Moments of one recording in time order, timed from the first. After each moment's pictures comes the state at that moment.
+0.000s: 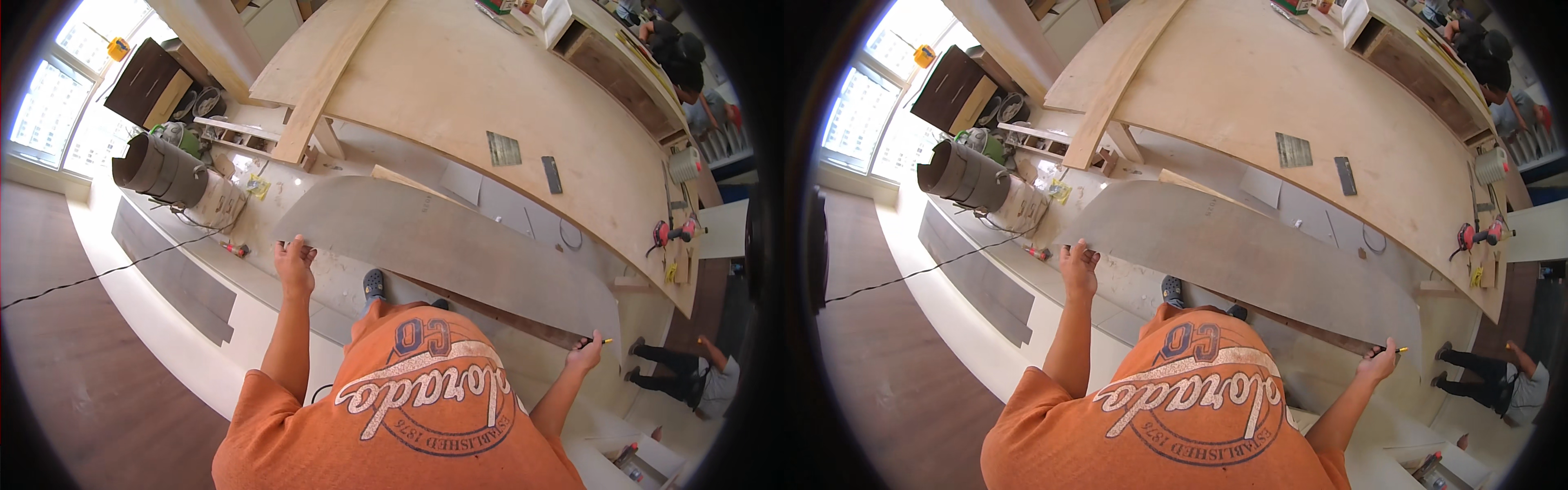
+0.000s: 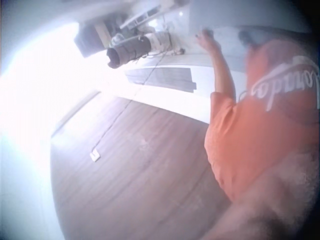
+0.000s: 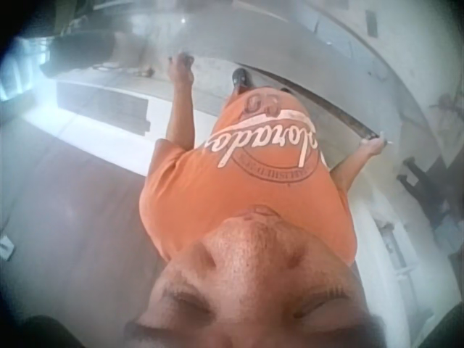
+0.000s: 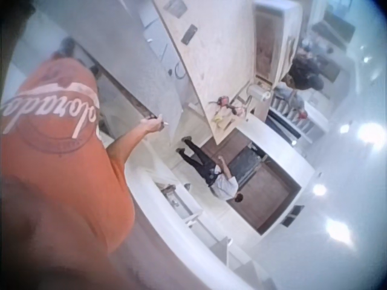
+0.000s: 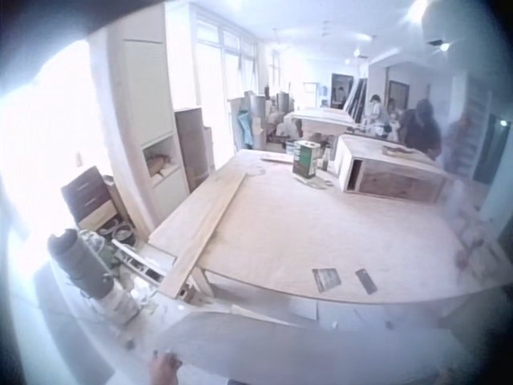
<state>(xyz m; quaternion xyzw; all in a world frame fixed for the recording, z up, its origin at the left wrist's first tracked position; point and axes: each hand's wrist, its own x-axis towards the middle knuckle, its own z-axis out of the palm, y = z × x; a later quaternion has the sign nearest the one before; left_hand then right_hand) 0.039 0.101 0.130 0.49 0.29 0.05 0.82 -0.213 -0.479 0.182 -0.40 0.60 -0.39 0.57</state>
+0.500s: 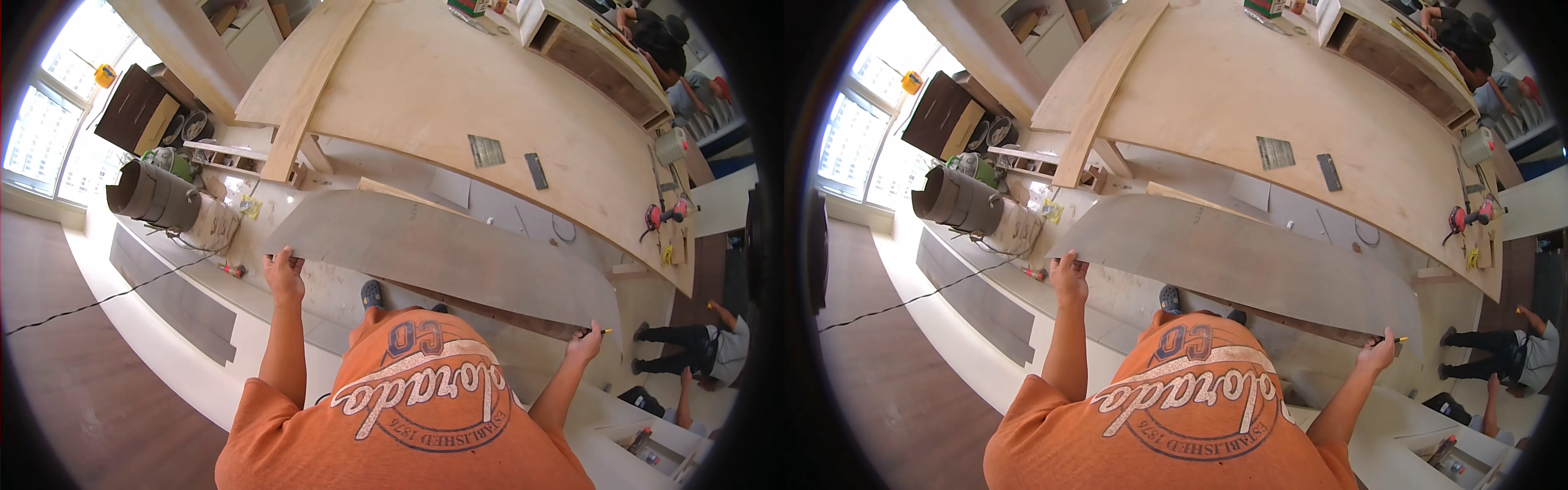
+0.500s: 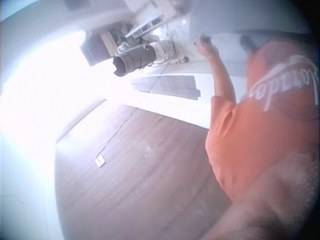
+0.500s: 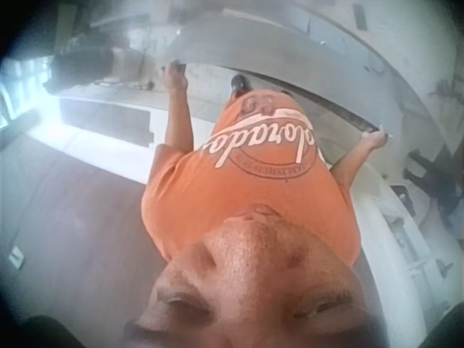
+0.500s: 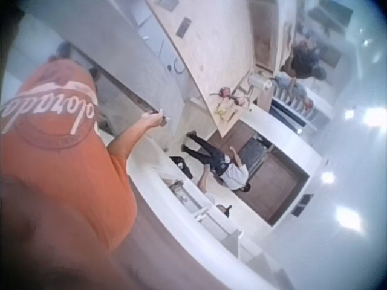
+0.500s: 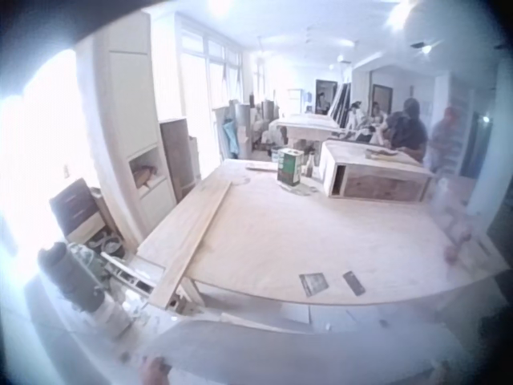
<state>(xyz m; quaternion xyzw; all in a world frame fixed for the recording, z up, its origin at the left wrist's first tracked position) 0.055 0.103 0.137 0.48 0.29 0.07 0.82 -0.217 -0.488 0.170 -0.39 0.55 -0.42 0.60</state>
